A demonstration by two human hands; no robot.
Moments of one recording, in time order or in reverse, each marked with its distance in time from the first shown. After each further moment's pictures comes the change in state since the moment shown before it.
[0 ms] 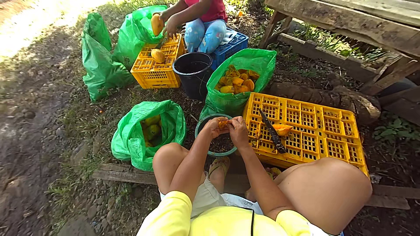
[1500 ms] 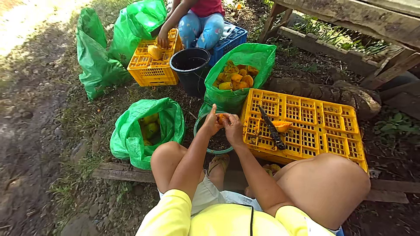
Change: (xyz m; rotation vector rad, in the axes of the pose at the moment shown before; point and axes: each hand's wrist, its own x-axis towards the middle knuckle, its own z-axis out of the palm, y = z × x) left_hand 0.001 0.001 0.004 0.009 0.003 0.139; right_hand 0.000 -0.029 0.003 0.164 -0.013 0.216
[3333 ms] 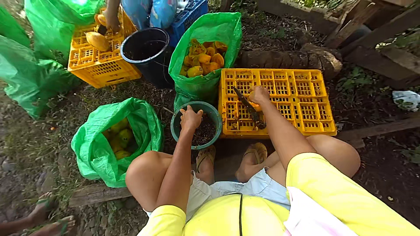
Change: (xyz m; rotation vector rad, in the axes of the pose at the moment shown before) left_hand 0.021 -0.005 0.010 1.201 0.271 0.053; right_hand 0.122 0.169 -0.155 -0.644 -0.299 0.578
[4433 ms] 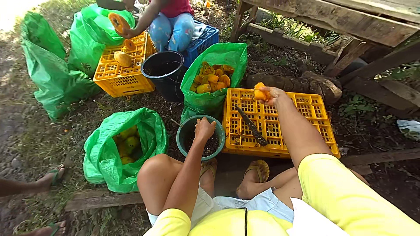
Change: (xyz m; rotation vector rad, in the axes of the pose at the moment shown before) left_hand -0.010 0.022 0.014 -0.025 -0.051 0.102; right_hand 0.019 -0.019 -0.085 1.273 -0.026 0.364
